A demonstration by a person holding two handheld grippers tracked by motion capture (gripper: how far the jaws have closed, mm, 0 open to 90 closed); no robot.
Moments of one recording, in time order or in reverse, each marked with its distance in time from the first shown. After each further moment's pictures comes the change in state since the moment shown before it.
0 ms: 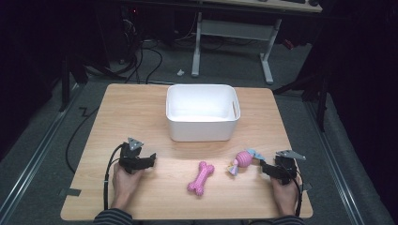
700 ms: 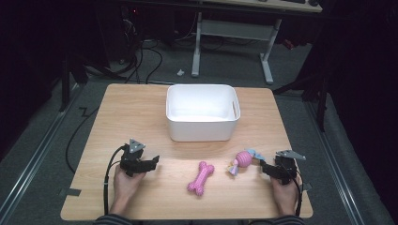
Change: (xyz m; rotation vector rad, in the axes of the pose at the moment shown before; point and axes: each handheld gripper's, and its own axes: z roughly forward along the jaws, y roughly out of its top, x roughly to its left) left arm -0.018 0.005 -0.022 -0.026 -0.080 0.020; right arm 0.000 0.000 0.000 0.000 0.000 0.000
